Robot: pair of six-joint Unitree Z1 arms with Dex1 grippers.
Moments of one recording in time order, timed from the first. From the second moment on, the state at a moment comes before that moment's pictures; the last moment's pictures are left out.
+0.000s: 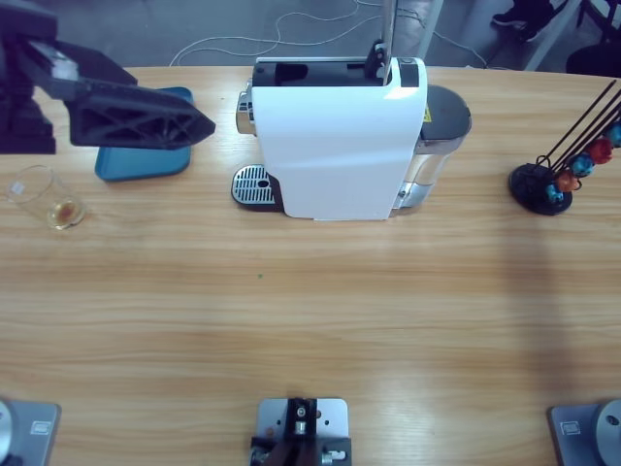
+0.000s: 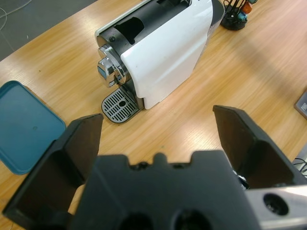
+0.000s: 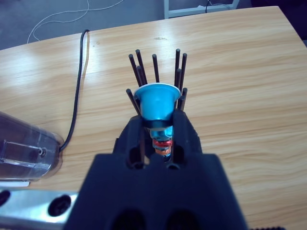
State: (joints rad) arm 0 -1.15 1.36 -1.24 0.56 0.24 -0.26; arm 1 0.03 1.26 -0.58 -0.12 -0.08 0.15
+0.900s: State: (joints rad) arm 0 -1.15 1.29 -1.19 0.54 0.28 -0.30; arm 1 0.54 1.17 -0.99 0.33 0.13 -0.35
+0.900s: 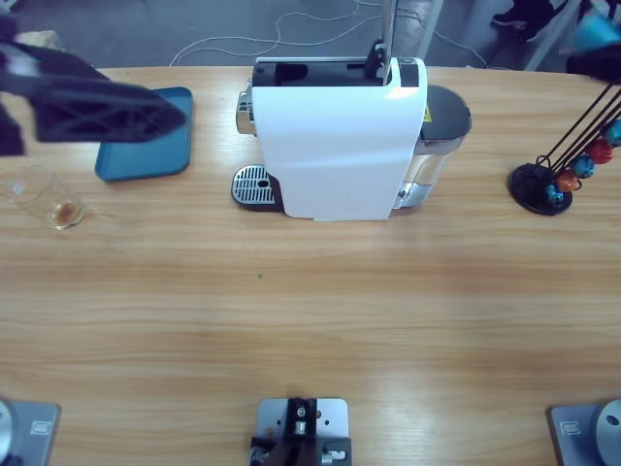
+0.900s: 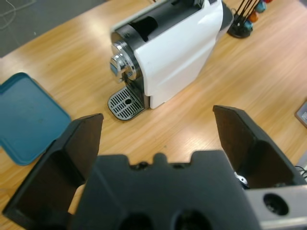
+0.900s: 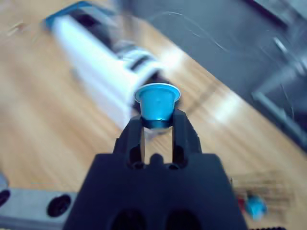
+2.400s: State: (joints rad) arm 0 -1.14 1.12 -1.08 0.54 0.32 -0.31; arm 1 0.72 1.94 -1.67 0.48 0.21 -0.62
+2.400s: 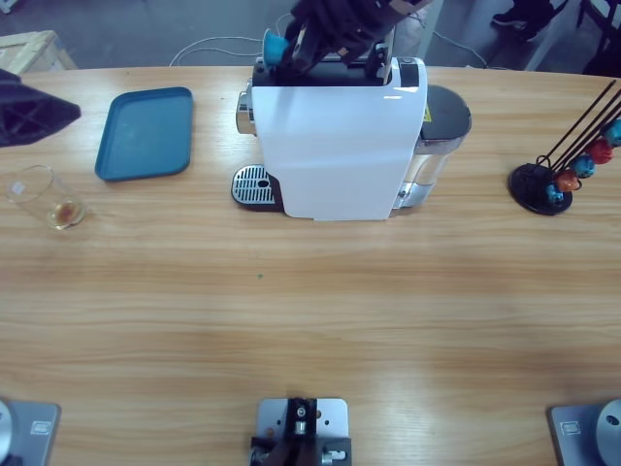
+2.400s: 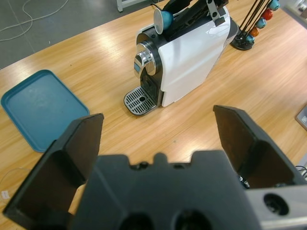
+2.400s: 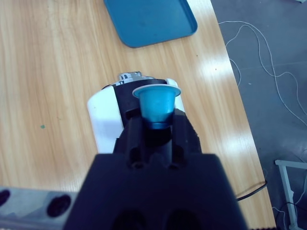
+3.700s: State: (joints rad) arm 0 -1.14 1.12 -1.08 0.54 0.32 -0.31; arm 1 0.73 1.86 -1.67 0.56 0.21 -0.65
